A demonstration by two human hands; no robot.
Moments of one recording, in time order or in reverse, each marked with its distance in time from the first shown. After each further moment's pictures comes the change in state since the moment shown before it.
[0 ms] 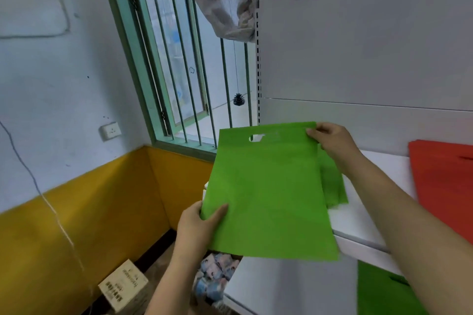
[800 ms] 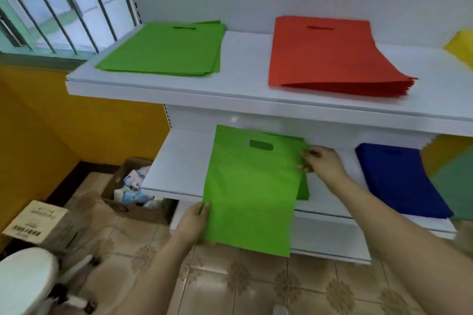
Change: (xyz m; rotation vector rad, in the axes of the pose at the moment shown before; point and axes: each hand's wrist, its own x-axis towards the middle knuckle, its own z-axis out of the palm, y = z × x) left_hand -0.185 -0.168 0.153 0.226 -0.650 -0.299; right_hand -0.331 0.161 -0.195 -0.350 0.231 0.570
